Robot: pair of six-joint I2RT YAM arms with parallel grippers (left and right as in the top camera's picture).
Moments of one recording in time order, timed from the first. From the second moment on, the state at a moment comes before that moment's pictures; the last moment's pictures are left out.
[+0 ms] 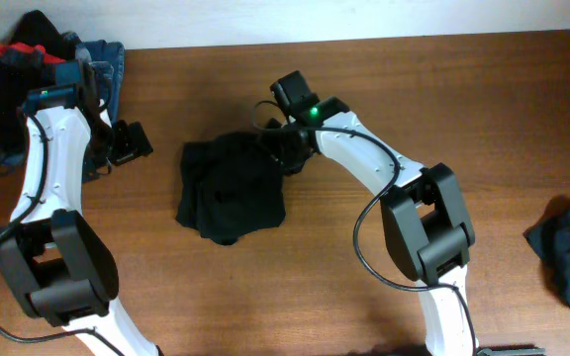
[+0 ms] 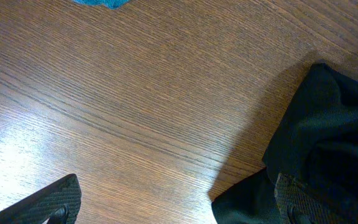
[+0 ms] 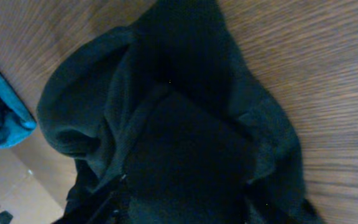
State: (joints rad) left arm 0.17 2.00 1.75 -1.18 -0.02 -0.26; right arm 0.49 2.23 1.78 -0.71 -0.43 1.05
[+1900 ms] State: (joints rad) left arm 0.17 2.00 1.72 -1.17 -0.06 -0.26; right arm 0.60 2.22 1.81 -0.19 -0.76 0.74
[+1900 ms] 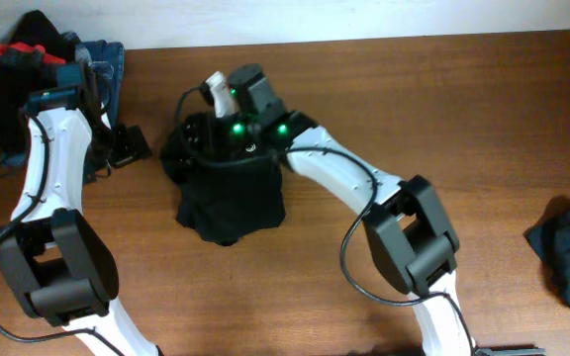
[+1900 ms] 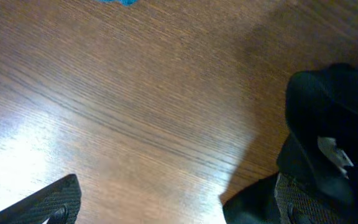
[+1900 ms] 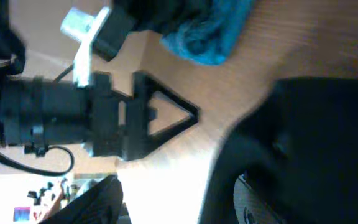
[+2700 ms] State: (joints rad) left arm 0.17 2.00 1.70 -1.13 -0.06 -0.26; right arm 0.55 2.20 1.82 -0.63 -0.57 0.55
